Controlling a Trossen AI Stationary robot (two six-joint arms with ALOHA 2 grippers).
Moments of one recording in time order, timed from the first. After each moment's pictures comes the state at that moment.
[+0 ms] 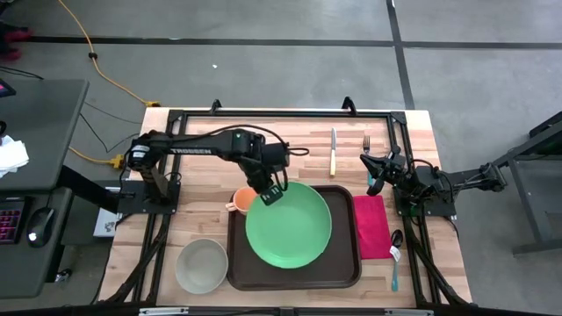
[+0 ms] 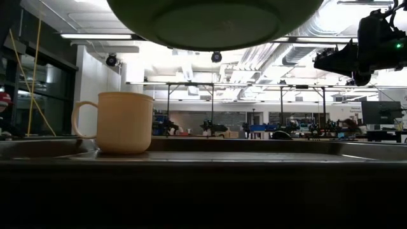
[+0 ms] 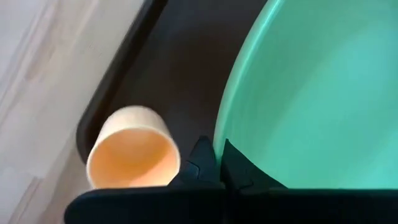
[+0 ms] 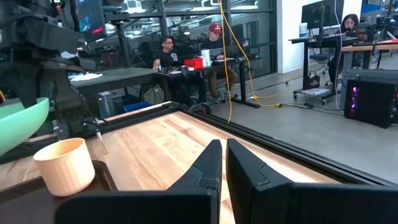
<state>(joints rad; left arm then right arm) 0.02 1.79 1.76 -1.25 0.21 -0.59 0.16 0.03 0.01 0.07 0.73 0.11</state>
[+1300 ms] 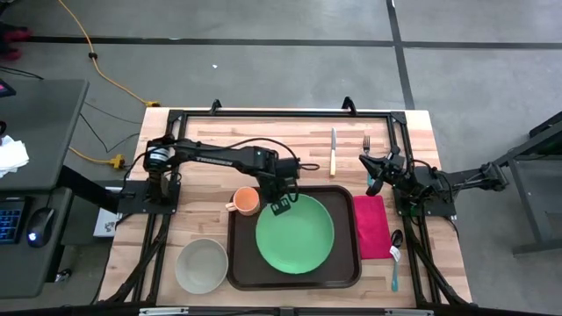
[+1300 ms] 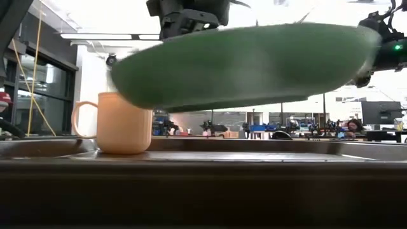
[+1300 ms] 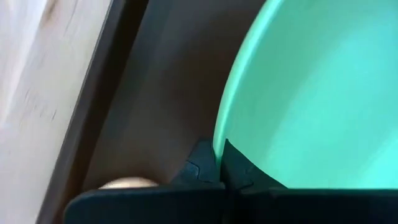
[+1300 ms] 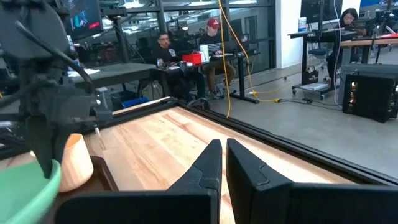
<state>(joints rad) 0.03 1.92 1.56 -0.91 0.23 -0.44 0.16 0.06 0.01 0.07 0.74 0.13</state>
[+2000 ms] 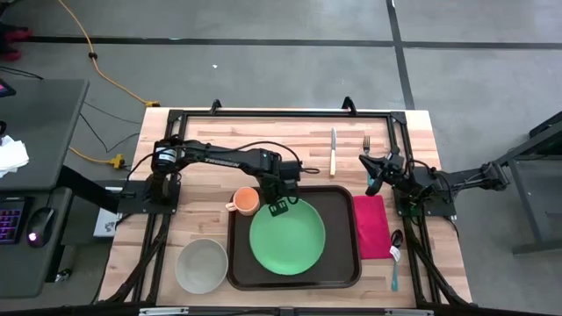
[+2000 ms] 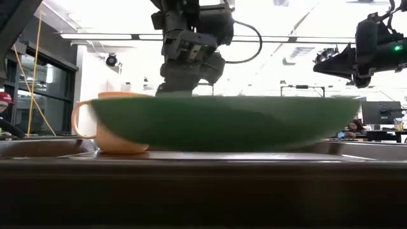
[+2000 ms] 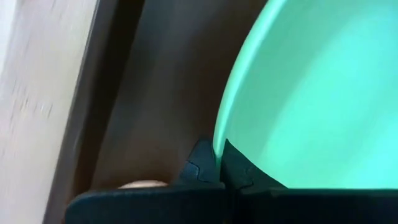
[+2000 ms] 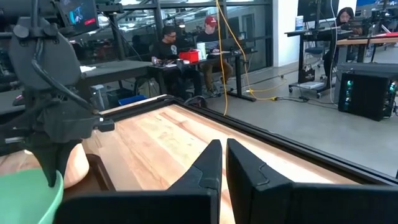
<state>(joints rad) 0.04 1.98 1.56 -0.95 0.26 -0.37 0.16 0.07 0.01 0.07 0.75 0.13</state>
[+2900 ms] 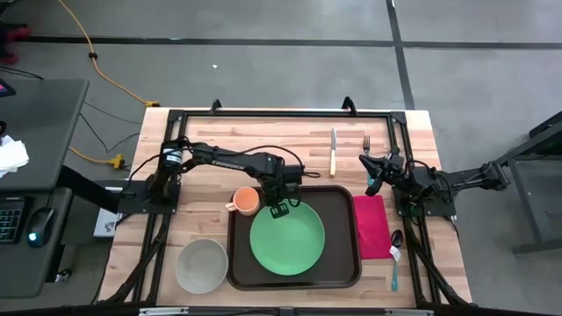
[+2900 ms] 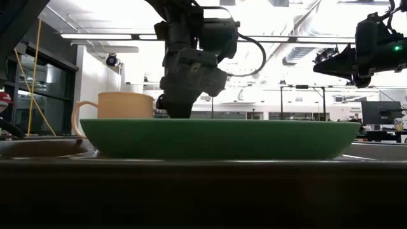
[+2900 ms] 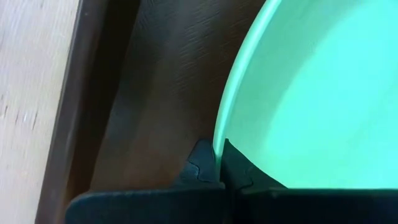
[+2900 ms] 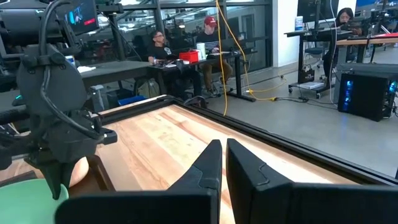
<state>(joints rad) 0.04 2.05 1.56 -0.93 0.24 -0.36 0.16 0.07 0.01 0.08 0.75 0.13</state>
